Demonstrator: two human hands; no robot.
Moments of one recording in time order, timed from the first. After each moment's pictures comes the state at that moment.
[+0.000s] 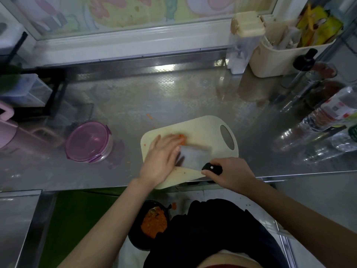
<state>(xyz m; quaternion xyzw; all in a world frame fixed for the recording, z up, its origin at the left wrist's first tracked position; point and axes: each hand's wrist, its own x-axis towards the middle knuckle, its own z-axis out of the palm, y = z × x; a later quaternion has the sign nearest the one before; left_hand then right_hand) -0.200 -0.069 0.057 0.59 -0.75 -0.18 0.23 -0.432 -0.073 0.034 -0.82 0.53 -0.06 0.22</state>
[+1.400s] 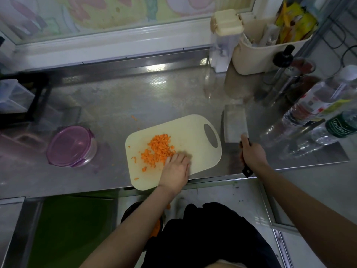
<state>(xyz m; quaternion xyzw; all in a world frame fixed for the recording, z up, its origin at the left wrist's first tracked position) -0.282 -0.059 -0.009 0.60 -0.79 -0.15 0.03 -0.513 -0.108 0.024 -0.38 0.77 -0.26 0.43</state>
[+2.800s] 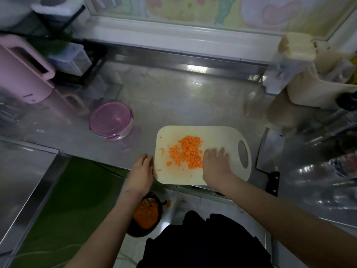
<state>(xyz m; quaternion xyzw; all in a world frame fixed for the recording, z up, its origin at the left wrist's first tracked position) -0.152 -0.004 -0.019 0.83 -0.50 -0.19 0.12 -0.346 -0.108 0.045 -0.81 0.50 0.28 0.11</state>
